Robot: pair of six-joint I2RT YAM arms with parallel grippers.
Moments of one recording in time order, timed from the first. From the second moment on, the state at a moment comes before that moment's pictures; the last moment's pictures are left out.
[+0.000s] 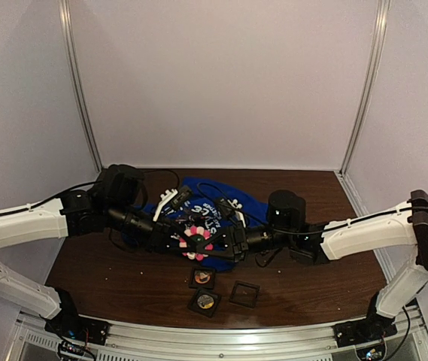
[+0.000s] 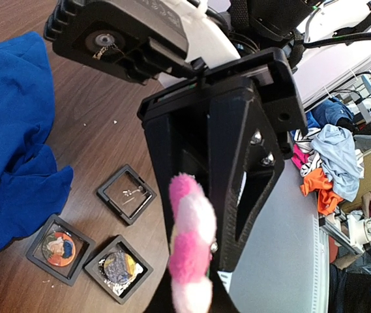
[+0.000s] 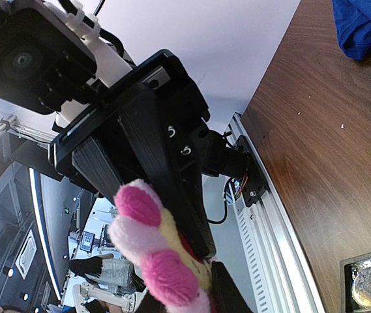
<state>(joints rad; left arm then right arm) -0.88 1.22 0.93 -0.31 0.68 -0.22 1.00 1.60 0.86 0.62 -0.69 1.13</state>
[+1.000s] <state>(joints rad) -0.90 1.21 0.93 -0.35 0.61 -0.17 1.00 1.65 0.85 0.72 -0.71 1.20</state>
